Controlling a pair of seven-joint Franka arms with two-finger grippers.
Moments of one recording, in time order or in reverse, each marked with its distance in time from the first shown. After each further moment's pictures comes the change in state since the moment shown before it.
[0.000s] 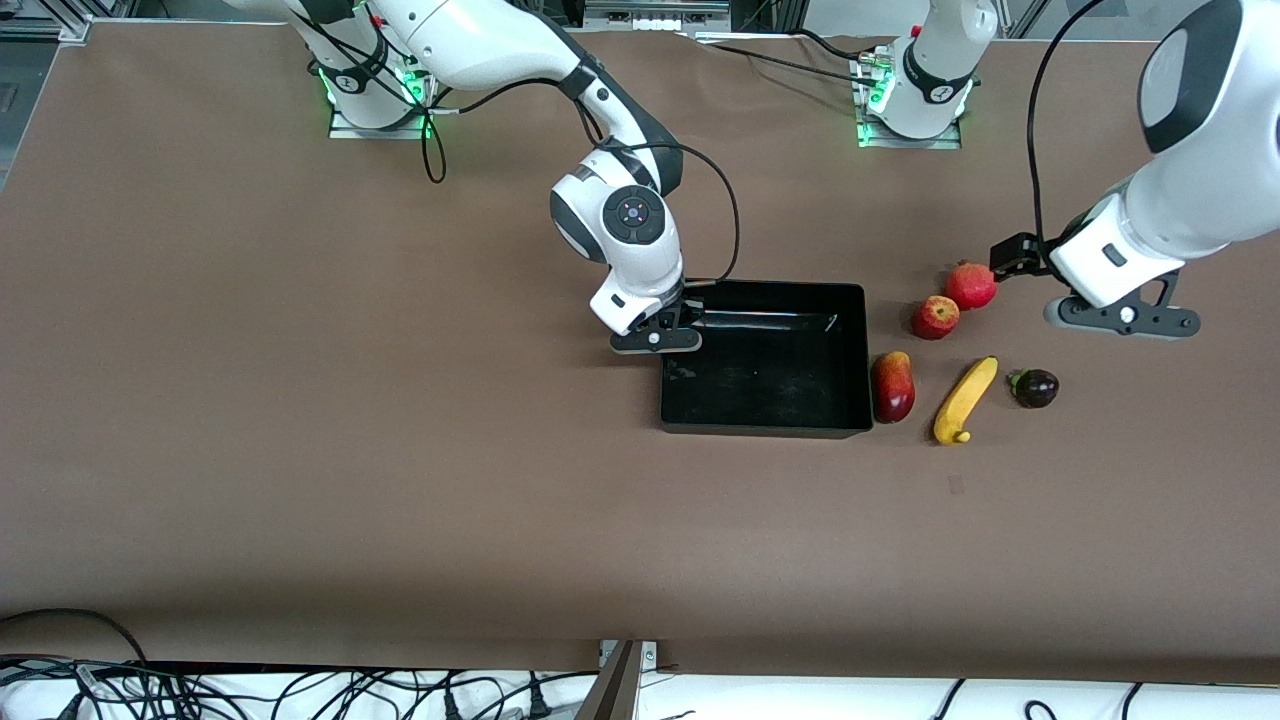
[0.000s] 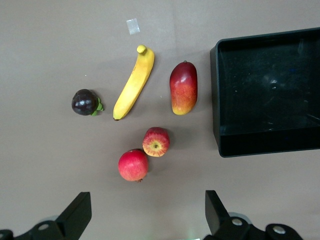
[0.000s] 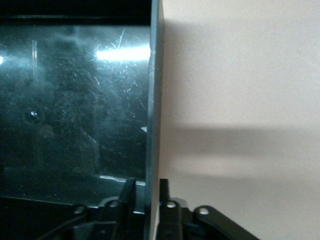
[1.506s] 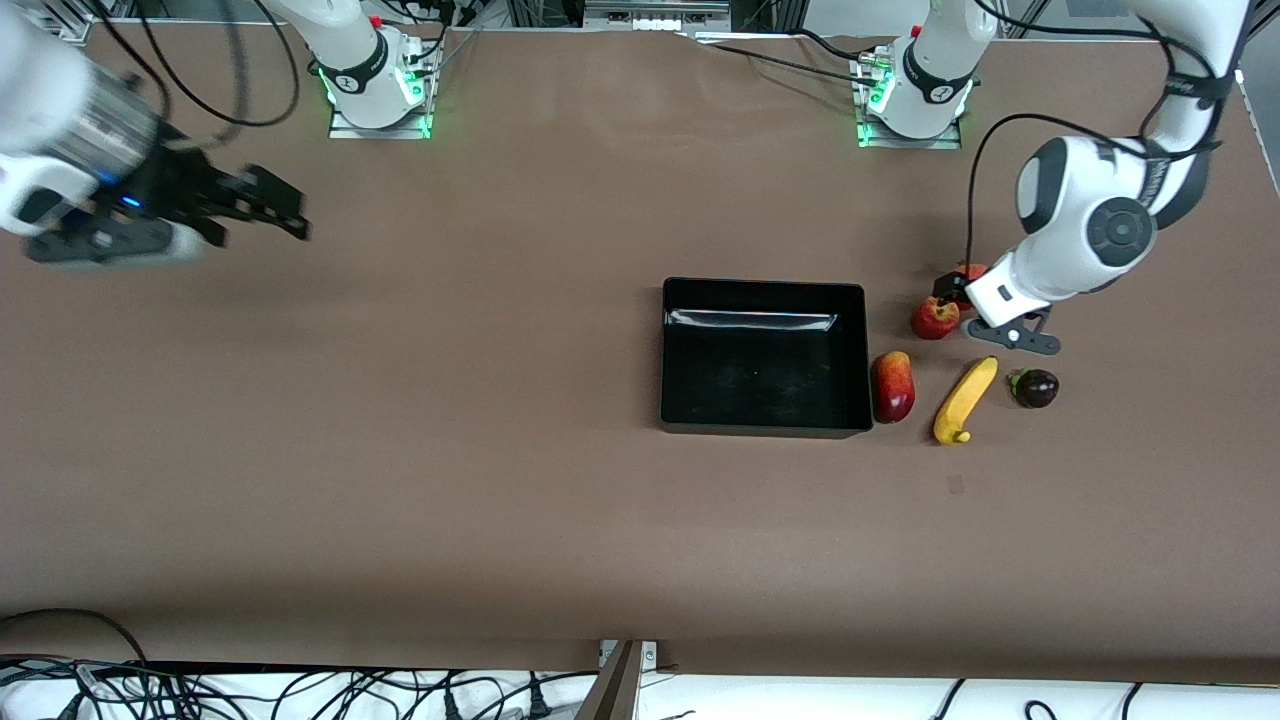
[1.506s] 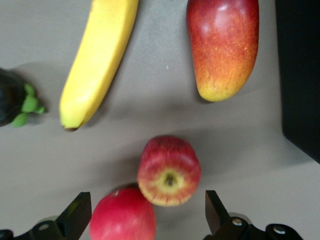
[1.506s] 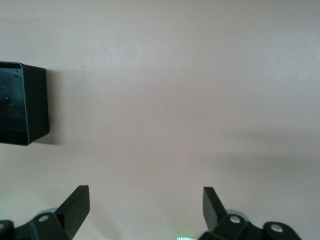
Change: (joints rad) left arm 0.104 0.041 -0.014 -0.683 0.002 0.774 0.161; right arm -0.364 -0.768 -0.320 -0.133 0.061 -0.787 -0.641
